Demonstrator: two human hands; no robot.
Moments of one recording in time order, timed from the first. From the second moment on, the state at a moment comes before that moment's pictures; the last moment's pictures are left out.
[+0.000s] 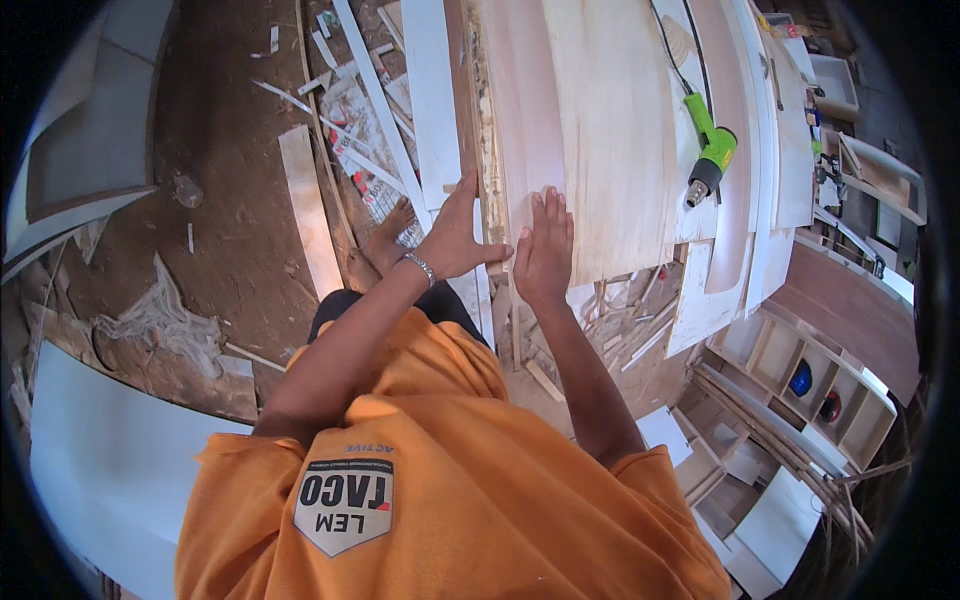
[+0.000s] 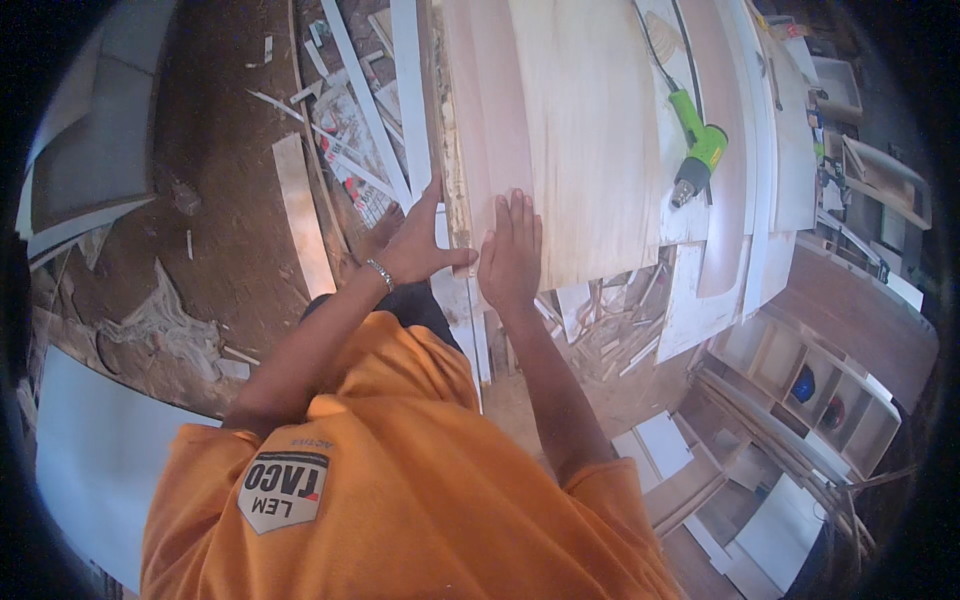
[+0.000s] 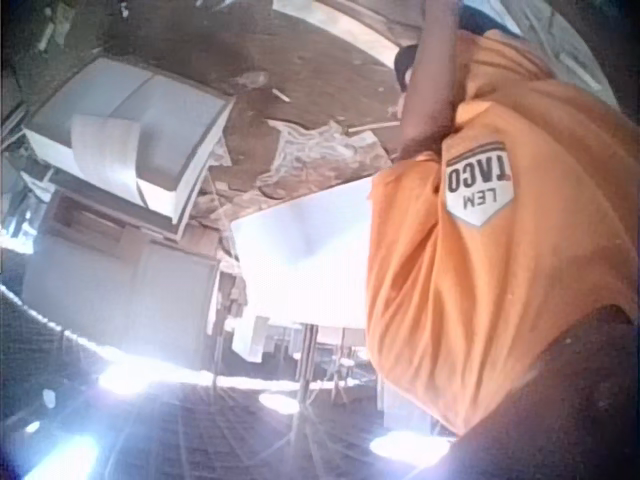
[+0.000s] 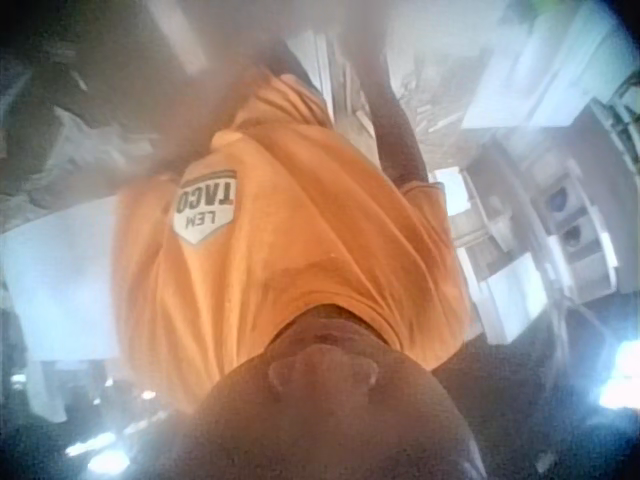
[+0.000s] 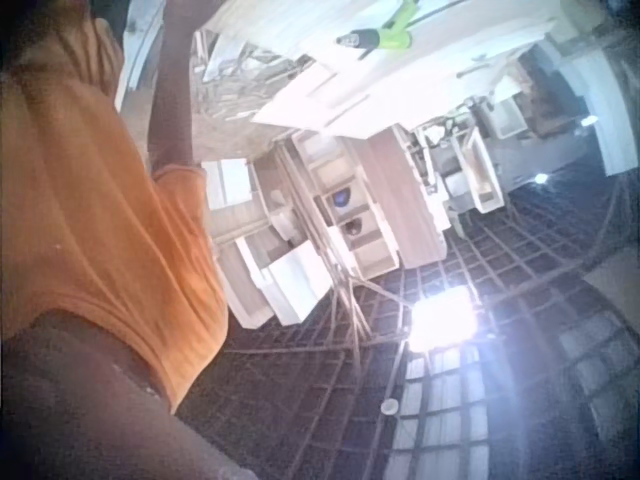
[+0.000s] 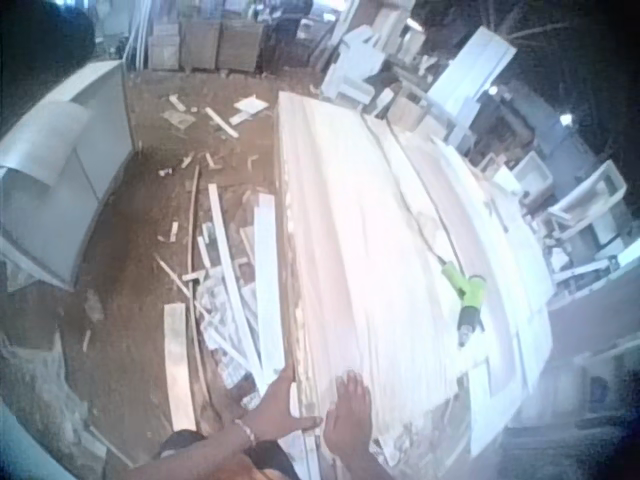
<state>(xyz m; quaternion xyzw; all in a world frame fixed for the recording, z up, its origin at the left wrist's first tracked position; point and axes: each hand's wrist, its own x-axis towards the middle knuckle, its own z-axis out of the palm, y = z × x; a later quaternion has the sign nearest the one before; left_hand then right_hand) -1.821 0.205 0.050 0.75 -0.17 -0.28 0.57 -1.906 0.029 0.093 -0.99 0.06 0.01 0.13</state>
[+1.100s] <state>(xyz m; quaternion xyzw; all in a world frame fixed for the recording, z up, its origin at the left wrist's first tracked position) -1.289 0.069 0.074 0.96 -0.28 0.00 0.09 -1.900 0.028 0.108 -0.97 0.15 0.03 0.19</state>
